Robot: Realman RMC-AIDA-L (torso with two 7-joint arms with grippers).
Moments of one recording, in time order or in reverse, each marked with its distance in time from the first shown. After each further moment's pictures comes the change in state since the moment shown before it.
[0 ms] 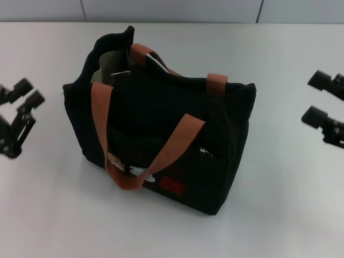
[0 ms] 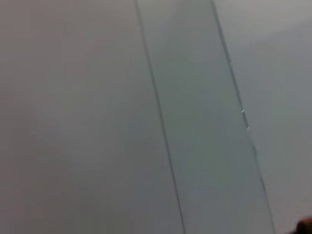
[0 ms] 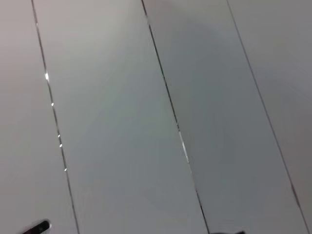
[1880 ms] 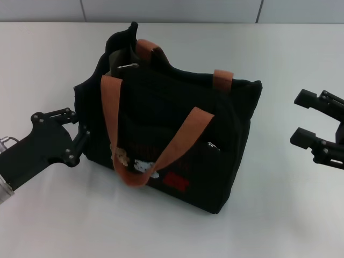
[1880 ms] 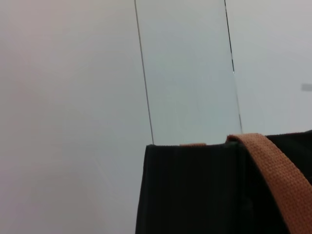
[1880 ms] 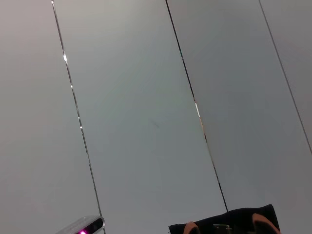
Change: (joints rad) left arm -0.113 -0.019 0.001 -0.197 0.154 -0.229 0.112; right arm -0.003 0.003 -0.039 -0.011 -0.043 -0.010 -0.006
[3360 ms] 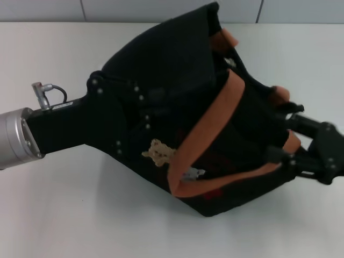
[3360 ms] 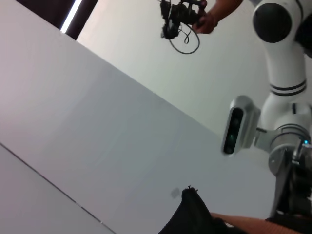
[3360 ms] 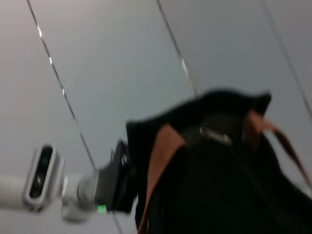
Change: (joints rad) left arm -0.144 -0.005 0.315 0.269 -0.100 0.254 0.485; right arm 0.022 -0.002 -0.078 0.033 -0.073 0.128 0.070
